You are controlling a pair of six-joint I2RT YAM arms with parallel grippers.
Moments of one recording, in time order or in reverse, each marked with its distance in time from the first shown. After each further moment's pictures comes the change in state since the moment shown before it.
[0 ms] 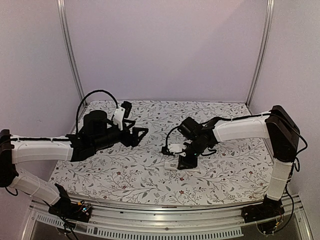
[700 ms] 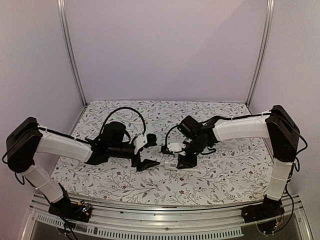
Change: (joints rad) left arm -0.039 0.230 -0.011 0.074 0.407 0.534; right arm -0.005 0.001 0.011 -0.002 0.000 -0.024
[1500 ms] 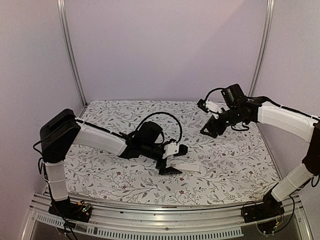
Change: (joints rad) left arm -0.124 0.401 0.398 -0.208 0.105 0.249; right arm -0.293 -0.362 -0.044 -0.013 -0.018 0.172
